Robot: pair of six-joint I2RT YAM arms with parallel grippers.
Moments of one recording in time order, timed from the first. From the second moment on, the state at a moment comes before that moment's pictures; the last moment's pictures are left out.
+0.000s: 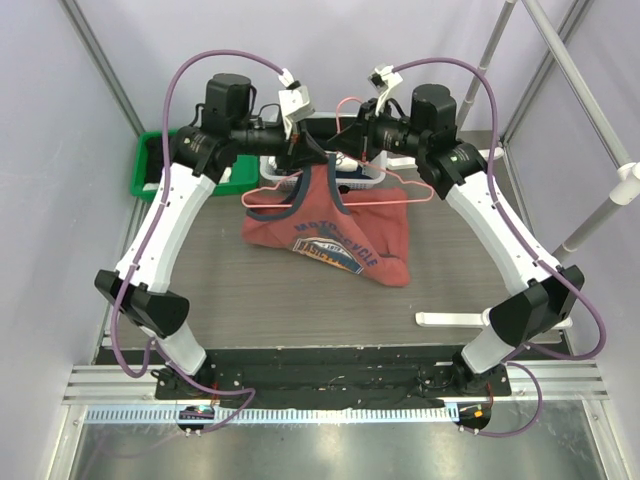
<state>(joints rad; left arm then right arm) -0.44 1.69 2.08 -0.81 0.91 0.39 0.44 1.59 1.74 -0.31 -0.59 0.22</state>
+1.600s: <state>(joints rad) -0.46 1.68 1.99 -0.79 0.82 0.45 0.43 1.56 1.78 -0.36 -0.64 0.26</state>
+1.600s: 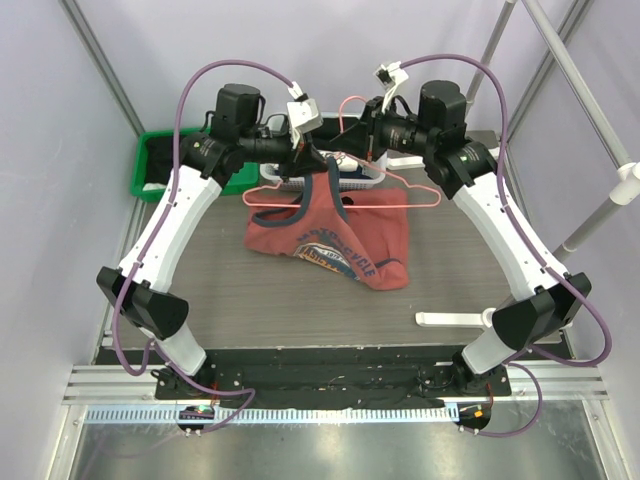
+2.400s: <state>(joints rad) -0.46 1.68 1.99 -0.77 0.76 0.37 0.43 1.55 1.79 -0.35 -0.66 0.26</state>
